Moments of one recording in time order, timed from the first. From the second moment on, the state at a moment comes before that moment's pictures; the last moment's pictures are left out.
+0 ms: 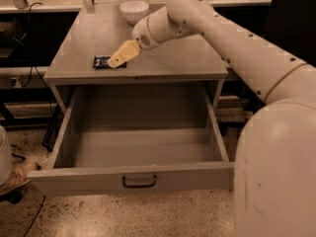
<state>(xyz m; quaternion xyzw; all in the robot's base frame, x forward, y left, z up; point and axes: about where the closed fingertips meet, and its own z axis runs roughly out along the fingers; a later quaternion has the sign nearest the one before) 0.753 0.095 0.888 -0.51 0.72 0.21 0.43</state>
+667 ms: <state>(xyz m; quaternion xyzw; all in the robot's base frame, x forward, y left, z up) 0.786 0.113 0.862 -0.54 0.72 0.21 0.38</state>
